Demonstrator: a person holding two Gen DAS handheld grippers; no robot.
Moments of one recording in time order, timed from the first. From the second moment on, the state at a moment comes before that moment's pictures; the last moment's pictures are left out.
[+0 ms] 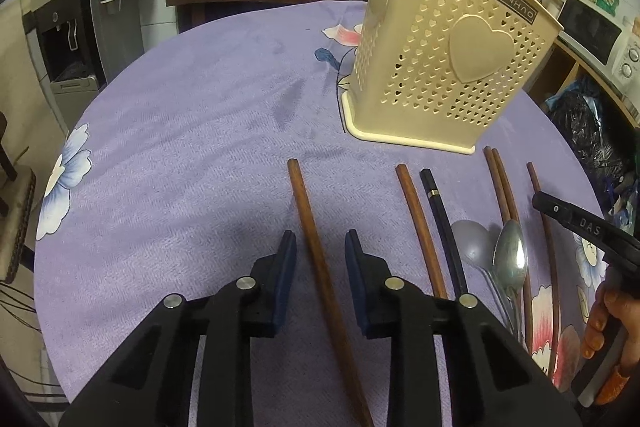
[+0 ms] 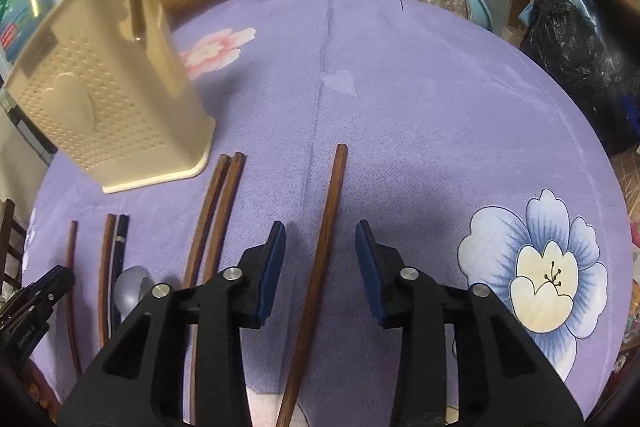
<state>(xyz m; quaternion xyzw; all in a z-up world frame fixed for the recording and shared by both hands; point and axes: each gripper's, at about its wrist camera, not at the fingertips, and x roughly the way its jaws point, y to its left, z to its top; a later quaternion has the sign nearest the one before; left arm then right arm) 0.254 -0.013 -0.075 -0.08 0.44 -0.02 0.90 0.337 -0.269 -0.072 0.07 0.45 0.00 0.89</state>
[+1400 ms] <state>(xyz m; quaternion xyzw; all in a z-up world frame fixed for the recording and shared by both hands) 0.283 -0.023 -0.077 -0.03 0.44 -0.04 0.90 0.379 -0.261 -0.072 0.05 0.44 -0.01 0.90</state>
